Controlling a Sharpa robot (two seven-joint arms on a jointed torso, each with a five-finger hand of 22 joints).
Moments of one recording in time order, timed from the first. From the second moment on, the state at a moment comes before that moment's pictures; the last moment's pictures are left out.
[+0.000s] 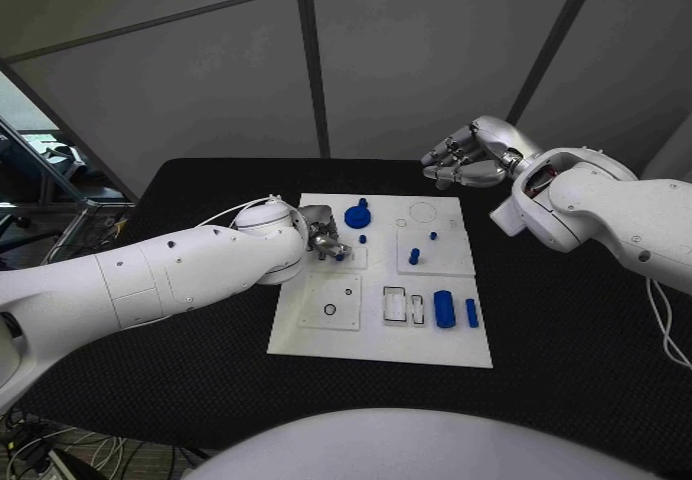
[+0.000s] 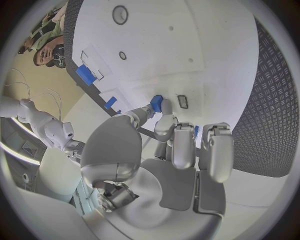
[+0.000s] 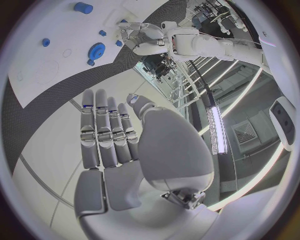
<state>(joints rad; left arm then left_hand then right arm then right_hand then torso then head) 1.08 -0.62 0.01 1.37 -1.31 -0.08 -0.54 1.04 -0.16 0.60 0.10 0.06 0.95 0.03 0.61 0.64 1.37 -0.04 1.14 1.11 1.47 -0.09 1.42 1.31 0.03 1.47 0.03 1.53 1.31 1.23 -0.82 0.03 1.48 -0.95 -0.32 0.01 1.39 -0.10 0.30 0.10 0.34 1.03 0.19 0.08 0.07 1.20 0.13 0.10 0.07 1.26 0.07 0.16 0.26 0.17 1.12 0.17 0.22 0.18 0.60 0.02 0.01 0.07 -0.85</state>
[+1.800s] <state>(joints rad) 1.12 -0.65 0.16 1.31 -1.23 -0.02 -0.55 1.13 -0.07 0.03 0.28 0.05 0.90 0.07 0.49 0.65 1.29 0.00 1.05 1.03 1.47 -0.07 1.42 1.31 0.00 1.46 0.03 1.48 1.31 1.23 -0.81 0.03 1.47 -0.95 -0.32 0.01 1.38 -0.12 0.30 0.11 0.35 1.00 0.21 0.08 0.07 1.16 0.14 0.10 0.06 1.23 0.08 0.13 0.23 0.17 1.11 0.18 0.18 0.16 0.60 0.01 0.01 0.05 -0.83</state>
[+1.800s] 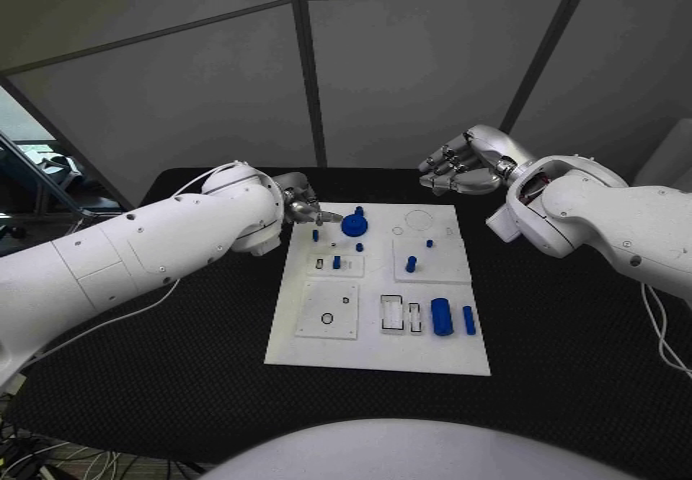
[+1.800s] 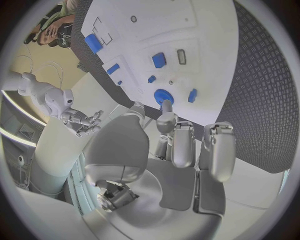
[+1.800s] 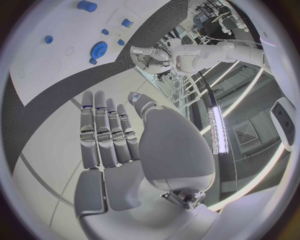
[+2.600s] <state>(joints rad) 1.16 -0.51 0.15 0.96 -1.21 0.20 -0.48 1.20 -0.04 -0.02 0.29 0.05 0.88 0.09 0.44 0.58 1.24 0.01 0.99 0.96 1.46 -0.05 1.39 1.31 0.05 1.47 0.05 1.42 1.31 1.23 -0.81 0.03 1.48 -0.95 -0.32 0.01 1.38 -0.12 0.30 0.11 0.37 1.00 0.21 0.09 0.07 1.16 0.14 0.10 0.06 1.23 0.08 0.13 0.23 0.17 1.11 0.18 0.18 0.15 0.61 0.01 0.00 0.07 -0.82</state>
